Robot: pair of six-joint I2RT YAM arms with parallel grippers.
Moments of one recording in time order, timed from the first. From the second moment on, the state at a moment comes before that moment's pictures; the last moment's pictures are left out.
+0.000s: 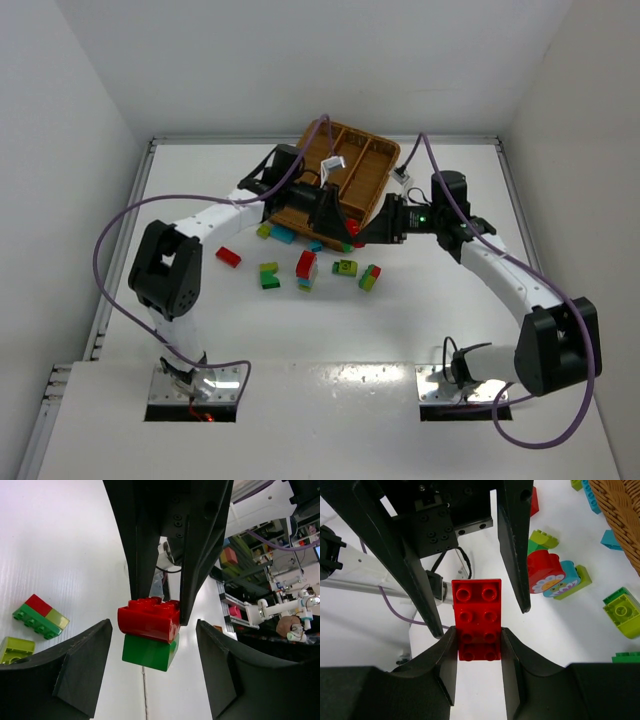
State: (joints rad) left arm -0.51 1.81 1.39 -0.14 1.31 -0.28; right arm 0.25 1.31 0.86 -0.05 -1.02 0.53
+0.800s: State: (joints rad) left arm -0.45 1.81 1.37 -0.14 1.37 -0.25; right arm 0.25 1.33 0.86 -0.03 -1.02 0.53
